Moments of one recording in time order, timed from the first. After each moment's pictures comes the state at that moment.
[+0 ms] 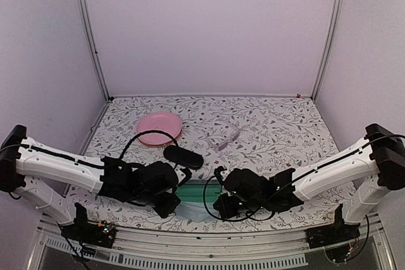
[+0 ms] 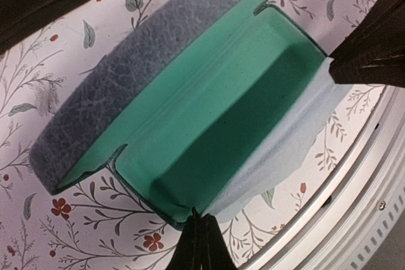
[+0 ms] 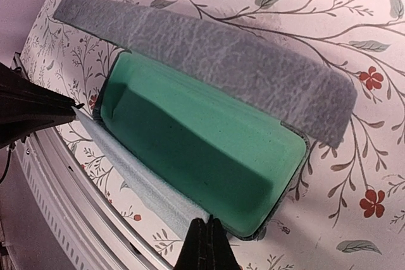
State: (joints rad) left arm -1.27 1.39 0.76 -0.44 -0.18 -0.48; right arm 1.31 1.63 0.79 -0.02 0.12 0.83
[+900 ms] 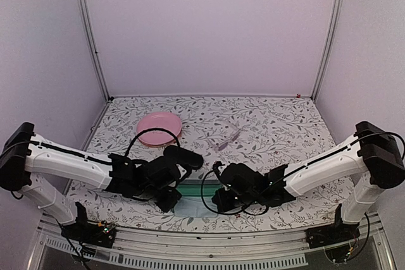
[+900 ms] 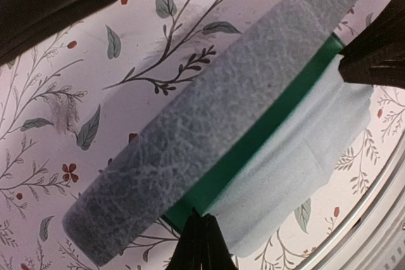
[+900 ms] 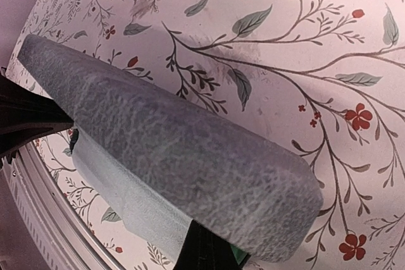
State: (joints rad) left arm -1.19 1.46 0.76 -0.39 -0.18 -0.41; right arm 1.25 1.70 0.83 0.01 0.13 0.79
